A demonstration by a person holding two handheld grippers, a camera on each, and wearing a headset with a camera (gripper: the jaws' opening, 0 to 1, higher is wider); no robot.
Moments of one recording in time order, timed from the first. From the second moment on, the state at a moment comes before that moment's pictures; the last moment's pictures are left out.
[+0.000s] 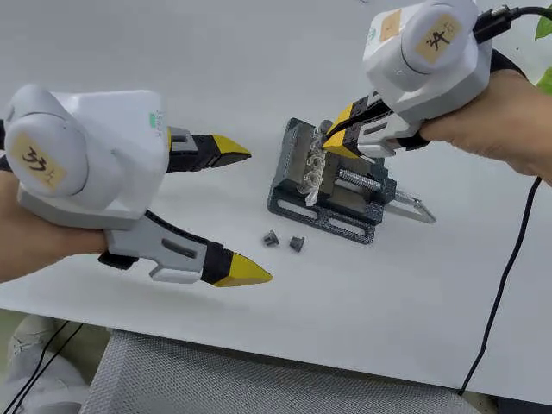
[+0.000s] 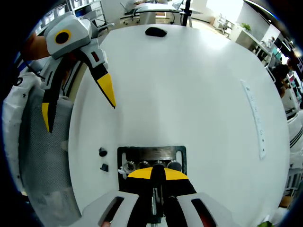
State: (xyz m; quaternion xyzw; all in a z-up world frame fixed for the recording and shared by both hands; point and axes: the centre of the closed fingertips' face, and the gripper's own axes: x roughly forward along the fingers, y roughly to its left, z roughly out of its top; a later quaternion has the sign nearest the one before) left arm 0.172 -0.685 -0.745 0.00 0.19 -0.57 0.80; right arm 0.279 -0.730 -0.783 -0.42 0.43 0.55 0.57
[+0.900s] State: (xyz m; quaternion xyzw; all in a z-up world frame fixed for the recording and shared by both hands) left arm 0.175 -0.678 -0.751 0.02 0.20 -0.57 0.80; right arm 0.280 -0.731 -0.784 -0.42 0.44 0.55 0.57
